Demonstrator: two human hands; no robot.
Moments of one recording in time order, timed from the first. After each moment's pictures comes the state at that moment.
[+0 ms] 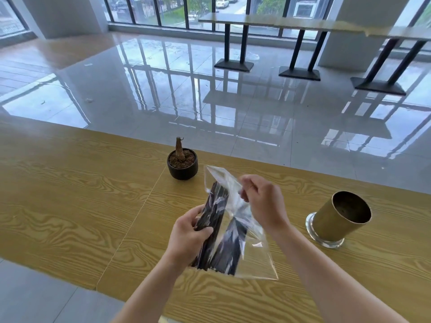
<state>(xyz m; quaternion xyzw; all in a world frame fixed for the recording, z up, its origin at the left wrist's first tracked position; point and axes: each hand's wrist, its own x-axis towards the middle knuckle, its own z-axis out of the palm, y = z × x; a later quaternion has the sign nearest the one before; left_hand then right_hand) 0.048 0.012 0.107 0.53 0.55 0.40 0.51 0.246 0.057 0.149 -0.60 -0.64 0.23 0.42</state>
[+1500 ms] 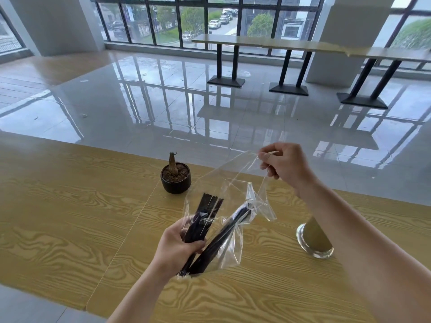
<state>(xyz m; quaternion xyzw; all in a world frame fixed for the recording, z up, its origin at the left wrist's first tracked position) 0.036 0.021 0.109 0.53 0.52 0.40 0.54 0.318 0.115 0.237 -0.60 -0.55 0.35 0.46</state>
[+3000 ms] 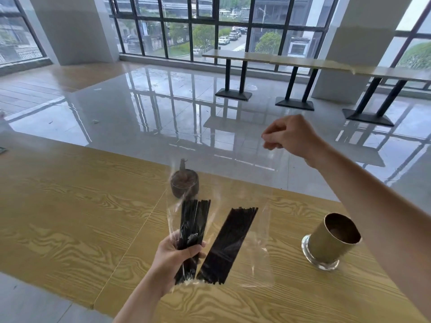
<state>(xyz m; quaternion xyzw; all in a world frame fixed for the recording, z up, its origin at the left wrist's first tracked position) 0.006 0.002 0.091 0.39 0.48 0.45 0.64 0.302 0.131 0.326 -0.60 -0.68 0.24 0.35</state>
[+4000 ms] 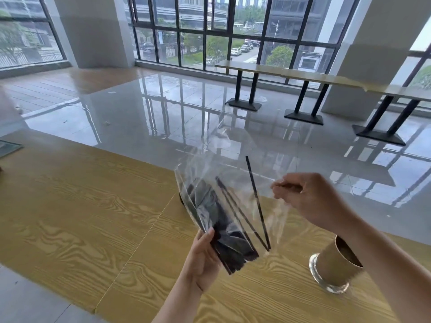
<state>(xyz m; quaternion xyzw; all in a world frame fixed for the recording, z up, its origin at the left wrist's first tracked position) 0.070 0.029 0.099 0.15 0.28 0.58 0.75 0.294 0.053 0.291 -0.54 -0.76 0.17 0.32</state>
